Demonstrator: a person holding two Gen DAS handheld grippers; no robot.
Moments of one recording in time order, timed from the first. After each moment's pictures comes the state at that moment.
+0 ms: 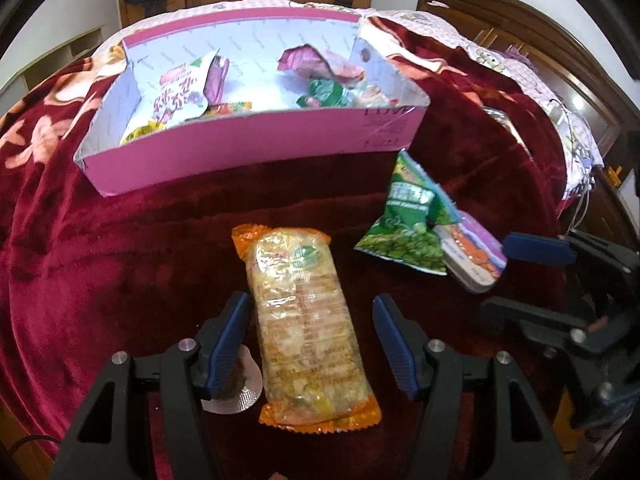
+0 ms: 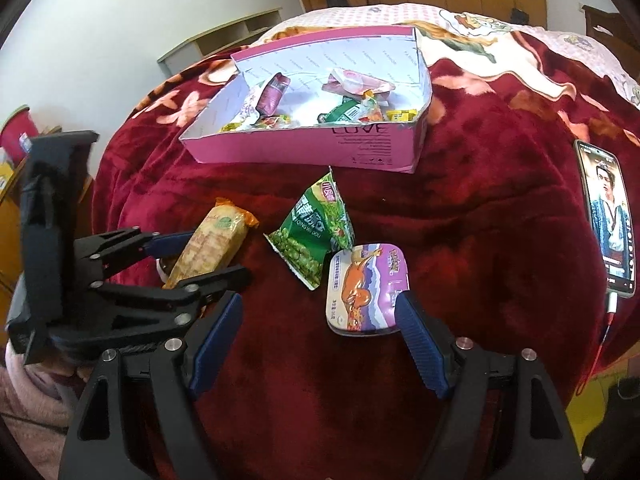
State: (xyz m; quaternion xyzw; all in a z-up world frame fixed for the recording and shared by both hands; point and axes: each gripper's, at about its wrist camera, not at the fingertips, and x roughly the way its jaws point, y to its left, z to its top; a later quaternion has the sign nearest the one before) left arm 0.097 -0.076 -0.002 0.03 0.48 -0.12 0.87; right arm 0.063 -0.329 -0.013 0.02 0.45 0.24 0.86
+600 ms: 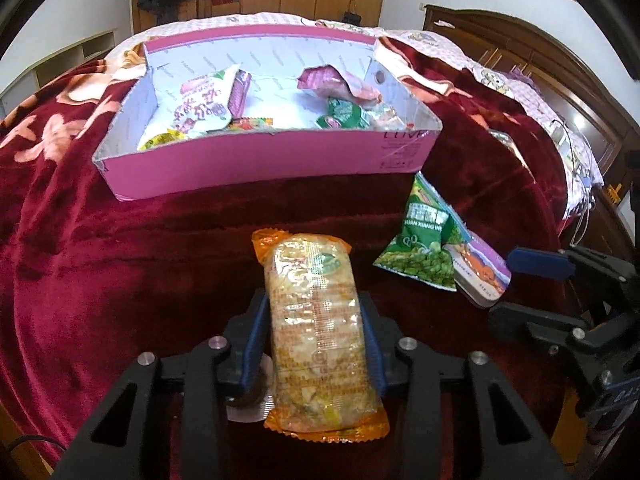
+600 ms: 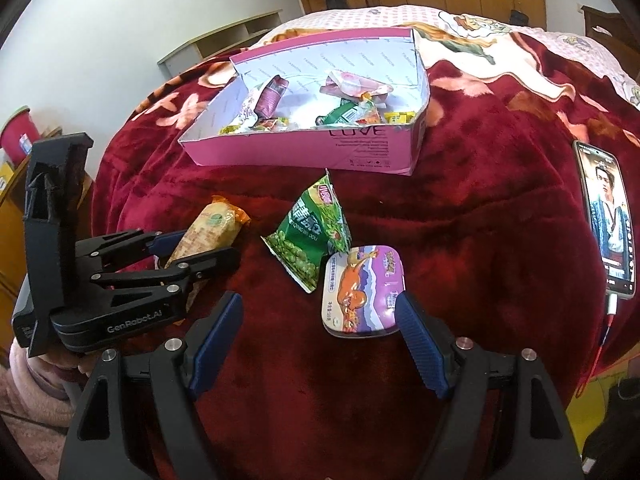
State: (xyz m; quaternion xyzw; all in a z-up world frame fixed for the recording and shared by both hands) left arm 0.093 -0.058 0.005 0.01 0.44 -0.11 0.89; right arm 0.065 -0.326 -0.012 0.02 0.44 0.24 0.86
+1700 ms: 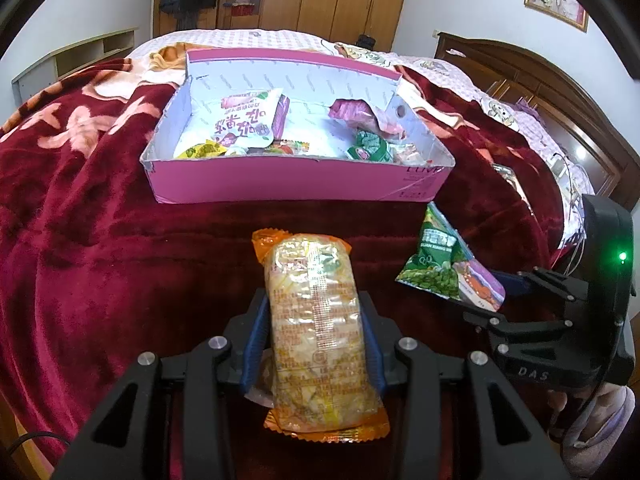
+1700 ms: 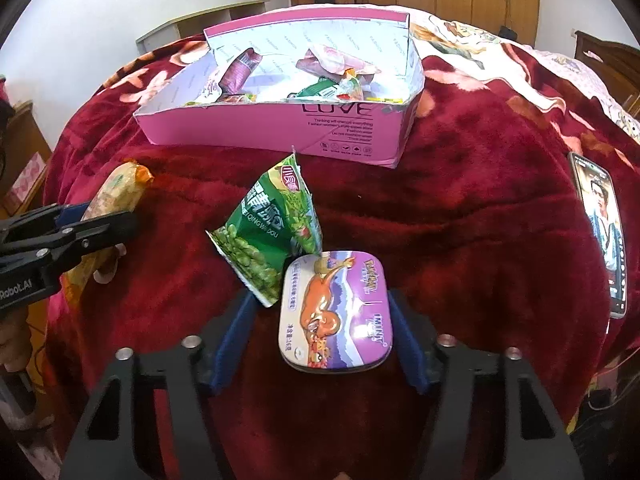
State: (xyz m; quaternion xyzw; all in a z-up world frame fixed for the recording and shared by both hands) left arm 0.082 -0.028 0.019 -0.03 0.42 -0.10 0.90; right arm 0.085 -0.315 -0.041 -0.04 0.44 0.18 0.88
